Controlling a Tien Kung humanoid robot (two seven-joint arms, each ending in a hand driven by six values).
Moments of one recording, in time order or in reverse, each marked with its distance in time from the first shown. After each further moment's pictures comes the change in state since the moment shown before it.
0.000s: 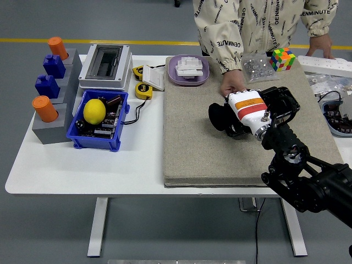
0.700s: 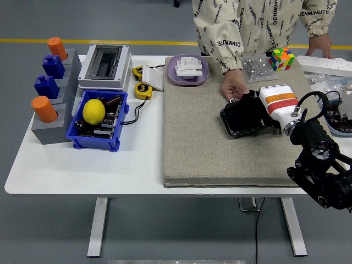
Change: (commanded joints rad) left arm -0.004 -0.005 -0.016 0.000 0.003 0.000 0.000; right arm -0.028 -0.124 0.071 -0.003 -0.014 0.005 0.002
